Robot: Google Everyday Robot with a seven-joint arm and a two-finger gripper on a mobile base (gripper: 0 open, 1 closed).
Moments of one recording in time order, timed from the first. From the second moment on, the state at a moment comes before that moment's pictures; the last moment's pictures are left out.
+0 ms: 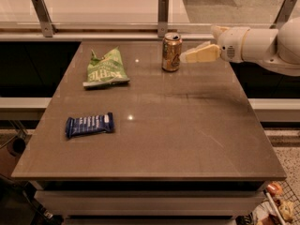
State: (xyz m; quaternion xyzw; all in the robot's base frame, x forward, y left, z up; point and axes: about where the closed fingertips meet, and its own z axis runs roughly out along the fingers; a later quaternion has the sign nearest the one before) arm 0.703 -0.150 0.937 -0.36 0.71 0.22 0.57
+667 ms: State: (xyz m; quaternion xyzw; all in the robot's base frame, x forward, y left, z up) arm 0.729 -0.115 0.917 -0.36 0.67 0.26 0.59
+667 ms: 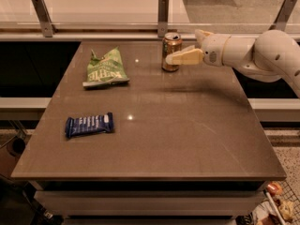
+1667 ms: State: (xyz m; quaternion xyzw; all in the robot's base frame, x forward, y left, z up) arm 0.756 -0.072 0.891 -0.36 0.65 0.30 0.60
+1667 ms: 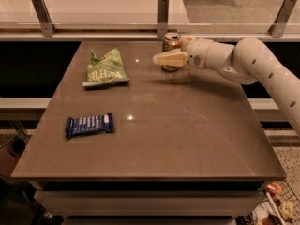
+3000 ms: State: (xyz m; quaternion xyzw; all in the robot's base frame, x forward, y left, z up) arm 0.756 -0.059 0.890 -0.36 0.65 0.31 0.59
